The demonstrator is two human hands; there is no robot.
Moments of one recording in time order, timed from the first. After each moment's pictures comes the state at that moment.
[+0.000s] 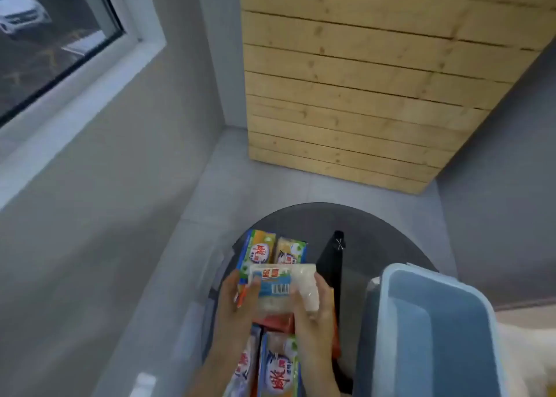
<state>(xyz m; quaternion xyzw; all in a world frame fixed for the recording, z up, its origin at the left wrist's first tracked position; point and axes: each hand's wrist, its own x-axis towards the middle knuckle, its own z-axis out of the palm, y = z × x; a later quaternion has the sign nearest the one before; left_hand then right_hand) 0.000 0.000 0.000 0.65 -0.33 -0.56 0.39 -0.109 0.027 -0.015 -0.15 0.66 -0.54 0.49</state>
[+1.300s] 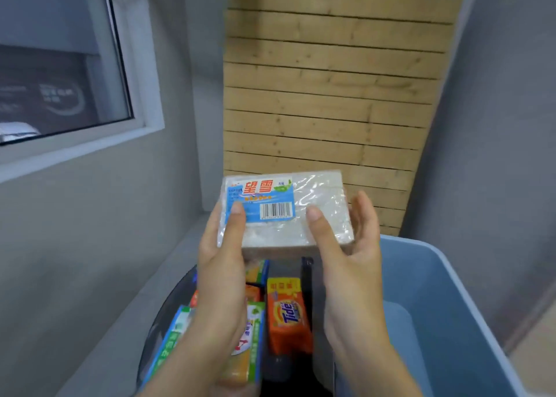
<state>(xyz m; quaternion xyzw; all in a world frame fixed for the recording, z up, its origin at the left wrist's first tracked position) -0.053 0.096 -0.004 0.30 -0.42 -0.55 0.66 -0.160 0.138 0.013 -0.36 0.40 -0.76 0.36</state>
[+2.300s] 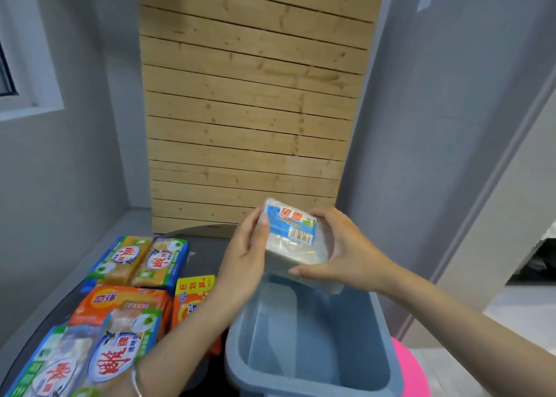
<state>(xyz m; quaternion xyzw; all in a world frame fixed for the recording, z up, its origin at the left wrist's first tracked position) -0.185 0.075 -0.036 0.33 -0.61 -0.52 0.49 -0.352 0.126 -0.003 -0.70 0.65 -0.29 0.07</state>
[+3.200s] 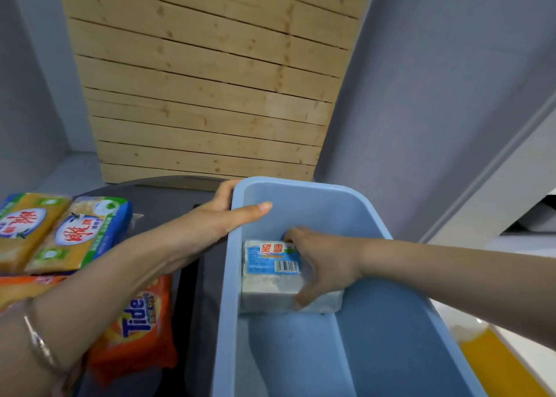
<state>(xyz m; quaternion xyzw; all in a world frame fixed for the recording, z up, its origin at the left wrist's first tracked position) -0.203 -0.022 -0.091 0.32 -0.64 -0.66 0.23 -0.383 0.057 -0.086 -0.71 0.67 0.12 0.19</state>
